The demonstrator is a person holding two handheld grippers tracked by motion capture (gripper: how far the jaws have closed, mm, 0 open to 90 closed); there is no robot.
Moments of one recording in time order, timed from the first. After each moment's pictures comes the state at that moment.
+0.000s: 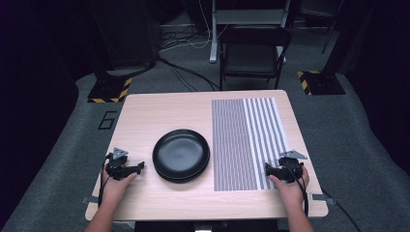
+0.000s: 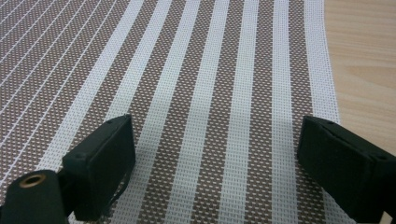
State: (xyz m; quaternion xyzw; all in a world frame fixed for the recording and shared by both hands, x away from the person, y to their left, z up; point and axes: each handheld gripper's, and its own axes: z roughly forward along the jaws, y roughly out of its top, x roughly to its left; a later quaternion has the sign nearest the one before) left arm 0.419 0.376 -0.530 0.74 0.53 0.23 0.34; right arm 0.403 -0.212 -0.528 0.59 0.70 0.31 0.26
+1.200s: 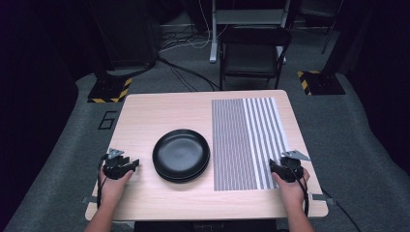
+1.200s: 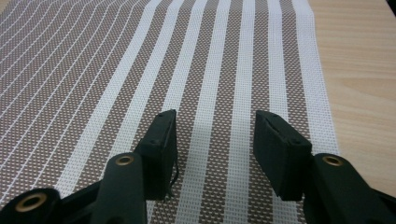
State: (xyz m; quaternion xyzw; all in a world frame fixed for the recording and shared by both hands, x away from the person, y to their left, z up) left arm 0.412 0.380 -0.520 0.71 0.56 0.23 0.35; right arm 0.399 -0.214 -0.521 0.59 0.68 0.35 0.26
